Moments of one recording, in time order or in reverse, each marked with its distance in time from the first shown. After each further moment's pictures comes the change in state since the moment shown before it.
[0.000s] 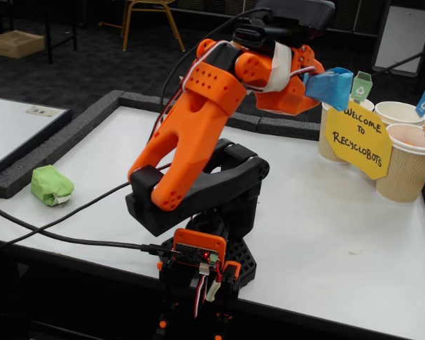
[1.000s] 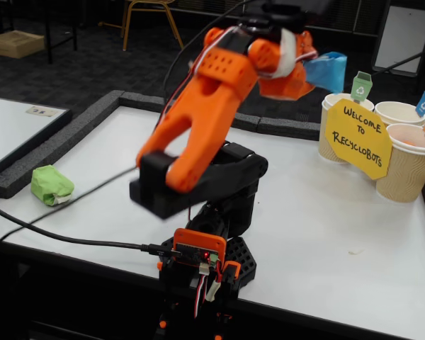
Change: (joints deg) arm -7.3 -16.0 -6.3 -8.4 0.2
